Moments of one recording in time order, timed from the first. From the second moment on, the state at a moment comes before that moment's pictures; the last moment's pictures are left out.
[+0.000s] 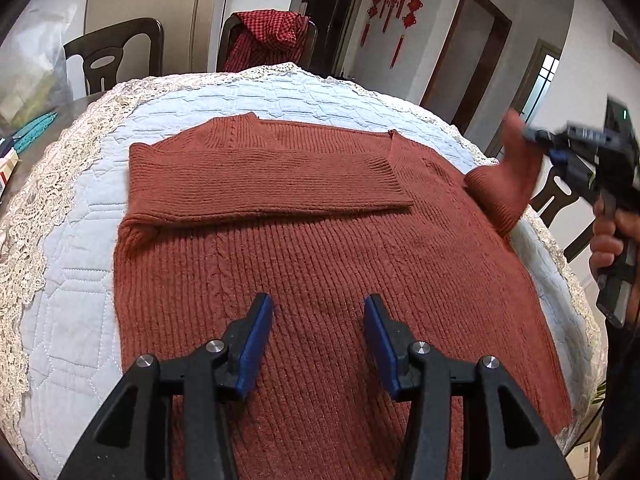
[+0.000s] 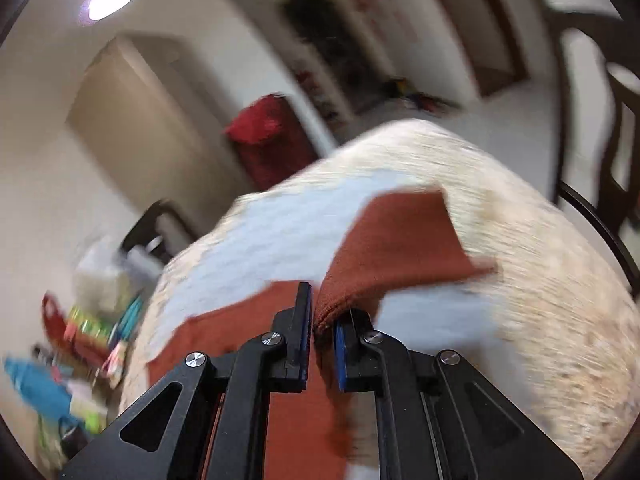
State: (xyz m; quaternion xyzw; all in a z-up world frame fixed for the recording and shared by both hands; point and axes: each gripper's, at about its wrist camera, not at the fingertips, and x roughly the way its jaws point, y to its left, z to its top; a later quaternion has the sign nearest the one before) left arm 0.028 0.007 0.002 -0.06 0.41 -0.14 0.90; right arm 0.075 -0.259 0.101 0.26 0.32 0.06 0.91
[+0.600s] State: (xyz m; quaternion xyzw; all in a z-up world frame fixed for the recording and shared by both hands) left arm 0.066 0.016 0.053 -0.07 0.39 -0.15 0.90; right arm 0.069 -0.187 0.066 0.17 0.41 0.21 0.87
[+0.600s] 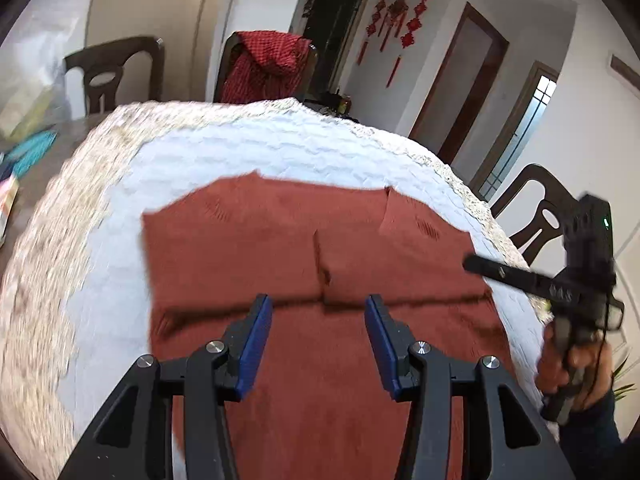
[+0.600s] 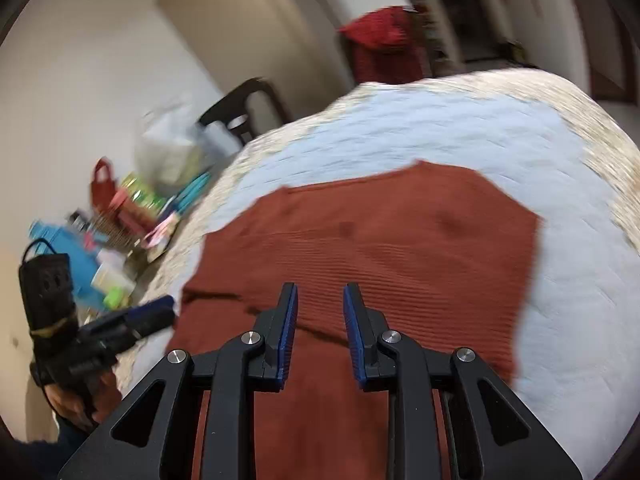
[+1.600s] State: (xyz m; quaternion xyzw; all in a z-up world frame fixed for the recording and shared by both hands) left arm 0.141 -0.025 0.019 -0.04 0.43 -0.17 0.89; right arm 0.106 -0.256 0.038 0.18 0.42 0.09 0.88
